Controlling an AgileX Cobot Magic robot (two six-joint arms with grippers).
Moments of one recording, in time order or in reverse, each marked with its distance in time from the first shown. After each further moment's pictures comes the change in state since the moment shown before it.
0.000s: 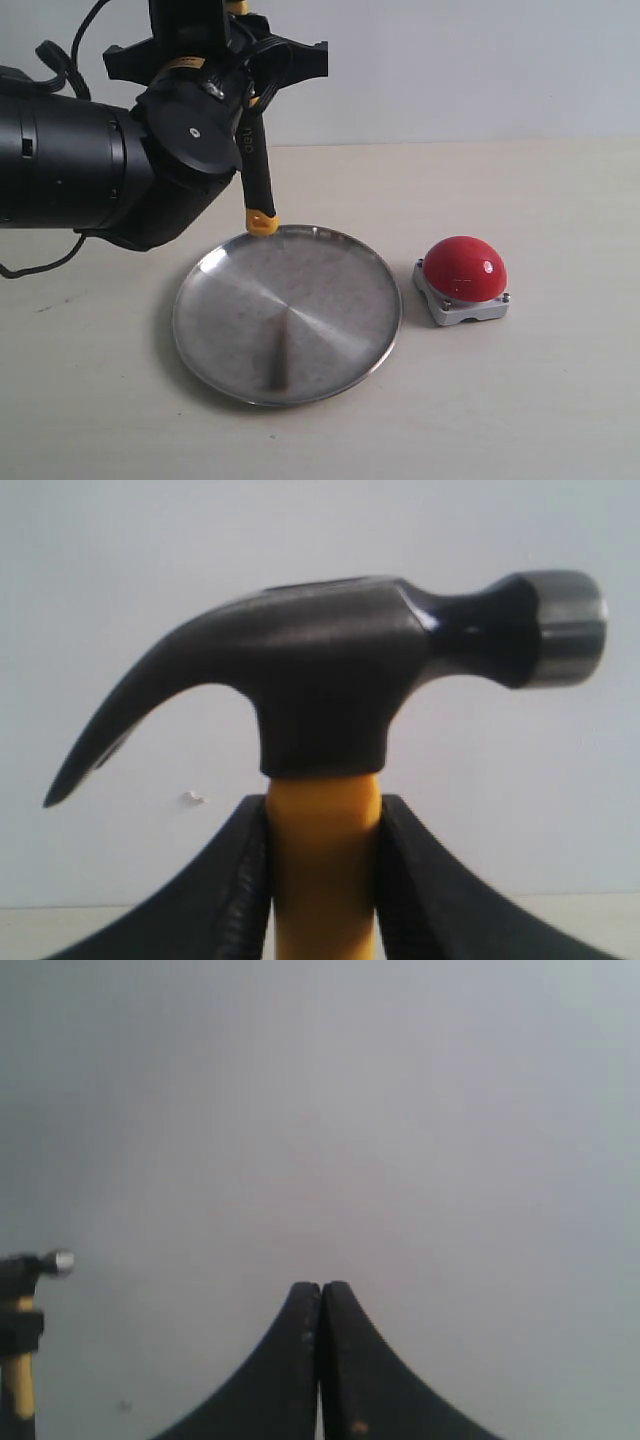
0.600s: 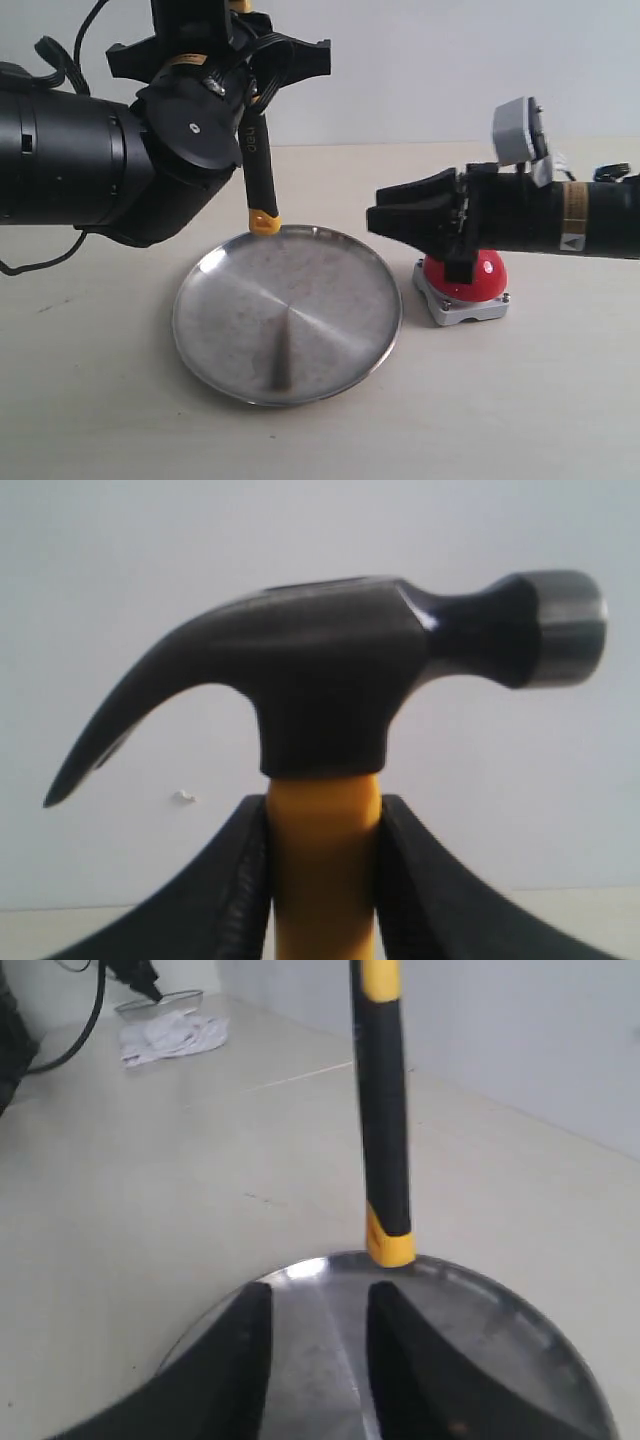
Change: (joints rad) left arm 0.000 0.000 -0.006 0.003 0.018 0.004; right arm 0.086 1.704 -0.728 -0.941 -0.737 0.217
